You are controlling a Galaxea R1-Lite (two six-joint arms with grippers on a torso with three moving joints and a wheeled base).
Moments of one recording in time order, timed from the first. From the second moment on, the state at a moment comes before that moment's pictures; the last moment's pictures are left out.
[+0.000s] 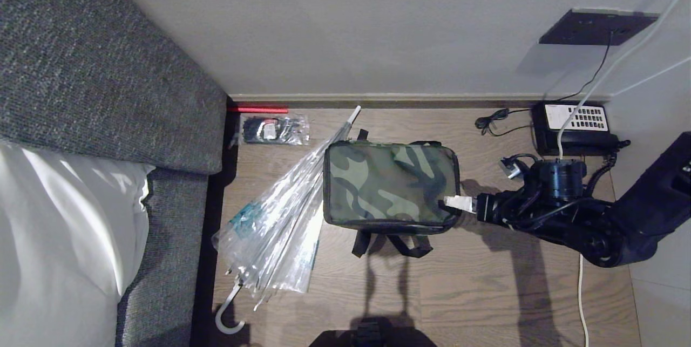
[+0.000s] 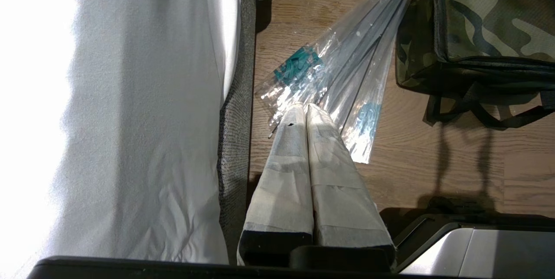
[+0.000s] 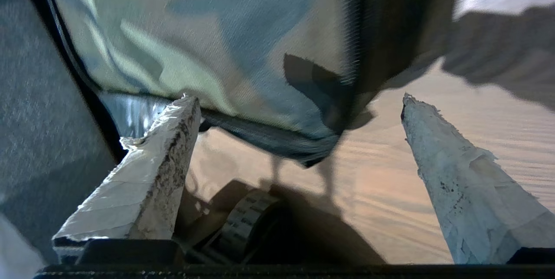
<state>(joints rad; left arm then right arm) 0.00 0.00 0.00 0.00 0.00 0.00 0.13 2.11 -0.79 -0.88 0.46 0.30</state>
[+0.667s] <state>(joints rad) 0.00 0.00 0.00 0.00 0.00 0.00 0.18 2.24 -0.92 -0.88 0.45 0.35</state>
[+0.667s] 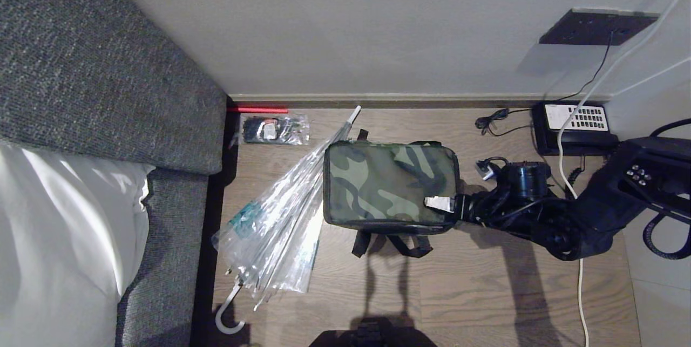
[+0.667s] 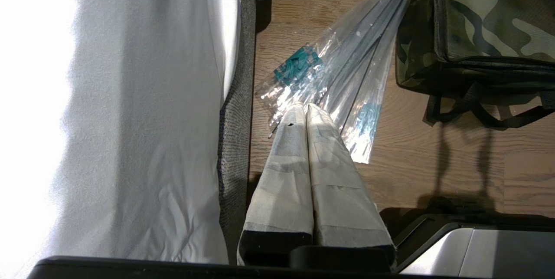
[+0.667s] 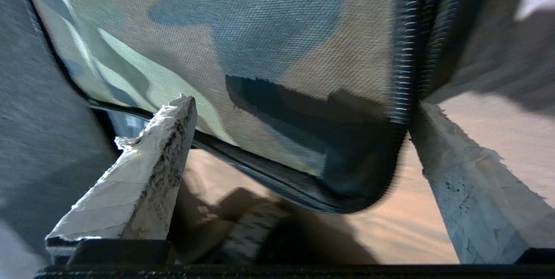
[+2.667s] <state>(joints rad) 0.00 0.00 0.00 0.00 0.00 0.00 0.22 2.10 -0.88 -1.05 0.48 0.36</state>
